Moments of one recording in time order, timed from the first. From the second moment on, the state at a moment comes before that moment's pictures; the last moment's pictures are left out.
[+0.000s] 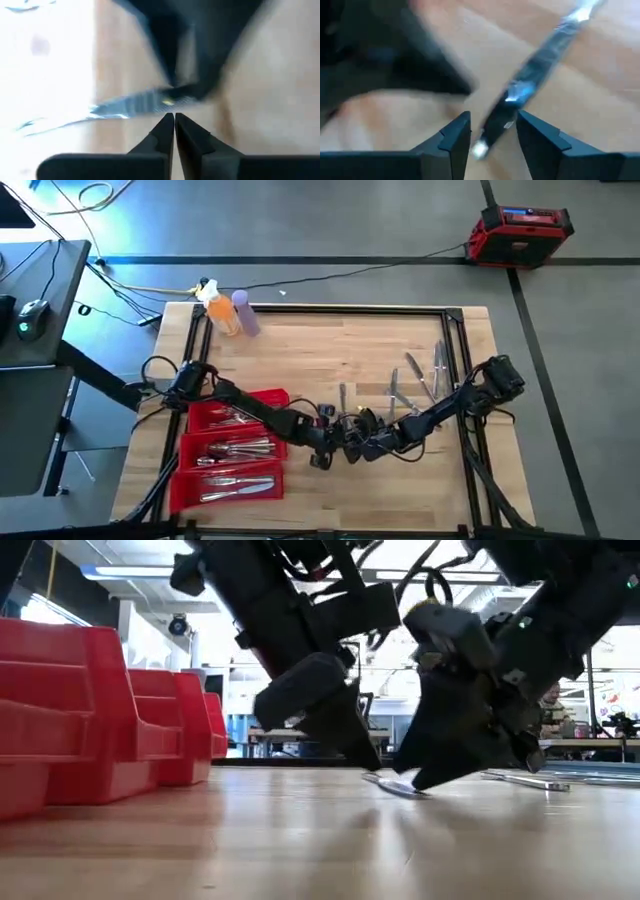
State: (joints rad) left arm -0.29 2.08 1.33 -0.20 -0.39 0.03; right arm 0.44 1.83 0.81 0.12 0.41 1.21
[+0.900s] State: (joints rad) left arm -0.29 2.10 1.38 -0.32 -0.38 0.01; right arm 0.43 1.85 0.81 0.15 0.36 1.18
